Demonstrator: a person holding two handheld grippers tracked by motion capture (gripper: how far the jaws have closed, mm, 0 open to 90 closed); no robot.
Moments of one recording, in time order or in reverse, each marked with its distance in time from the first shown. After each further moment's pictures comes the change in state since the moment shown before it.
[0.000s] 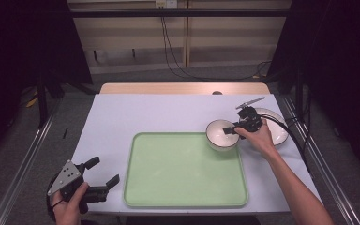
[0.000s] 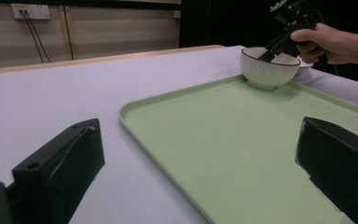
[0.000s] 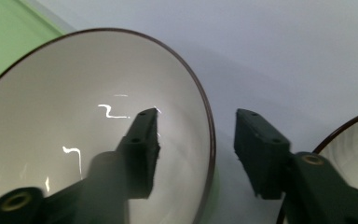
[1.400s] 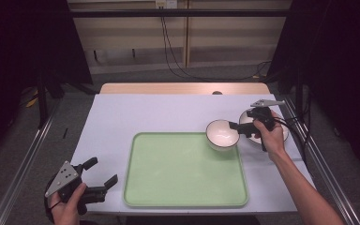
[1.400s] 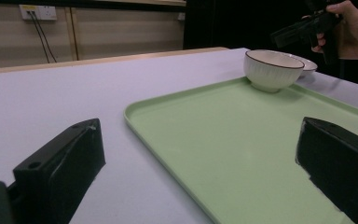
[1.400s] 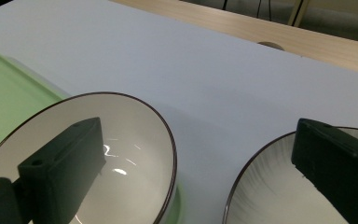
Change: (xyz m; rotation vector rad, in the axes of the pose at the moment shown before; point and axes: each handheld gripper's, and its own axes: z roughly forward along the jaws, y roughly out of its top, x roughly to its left) left arm 0.000 0.000 -0.004 -0.014 0.020 -0.004; right arm 0.007 -0.015 -0.038 -0.305 -0.149 -0.021
